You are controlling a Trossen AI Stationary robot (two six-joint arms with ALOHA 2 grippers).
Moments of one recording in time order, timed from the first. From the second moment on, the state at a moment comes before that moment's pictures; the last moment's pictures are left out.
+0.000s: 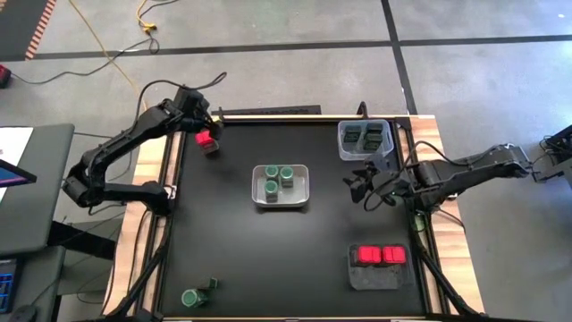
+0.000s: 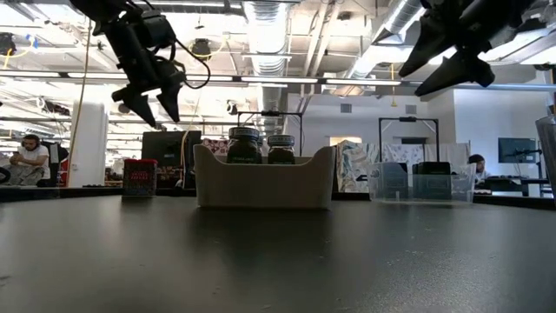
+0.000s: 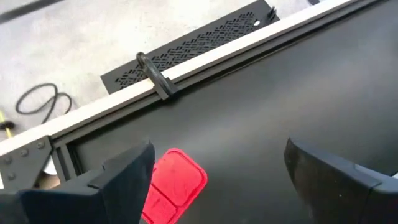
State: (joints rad) left arm 0.91 1.16 1.01 -0.68 -0.12 -0.15; right arm 0.19 0.91 0.75 -0.59 0.61 0.94
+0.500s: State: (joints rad) left arm 0.93 1.33 1.07 -0.51 0.03 -0.11; right arm 0.15 0.91 0.75 -0.60 0.60 0.93
